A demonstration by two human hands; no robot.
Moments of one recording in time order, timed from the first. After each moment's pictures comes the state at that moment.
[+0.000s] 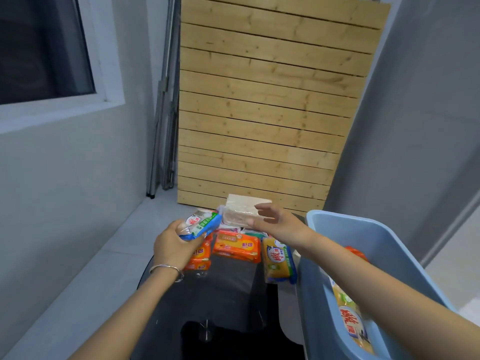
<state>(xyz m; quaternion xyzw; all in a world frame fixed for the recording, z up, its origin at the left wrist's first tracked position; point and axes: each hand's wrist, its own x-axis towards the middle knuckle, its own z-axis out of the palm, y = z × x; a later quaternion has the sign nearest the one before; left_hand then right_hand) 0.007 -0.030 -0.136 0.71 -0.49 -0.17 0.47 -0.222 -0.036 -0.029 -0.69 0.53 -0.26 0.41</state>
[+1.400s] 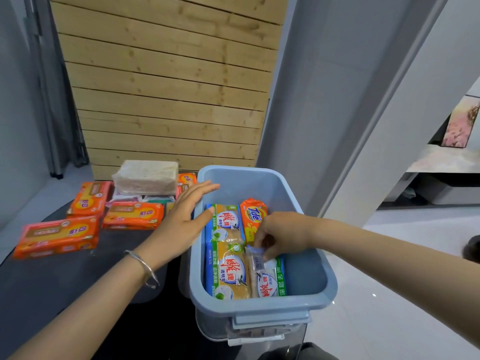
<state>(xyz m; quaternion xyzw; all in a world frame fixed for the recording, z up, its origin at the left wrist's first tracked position) -0.202 0.019 -0.064 0.44 -0.72 -0.36 0.38 -0.418 0.018 -0.032 -0.85 0.48 0.18 0.14</state>
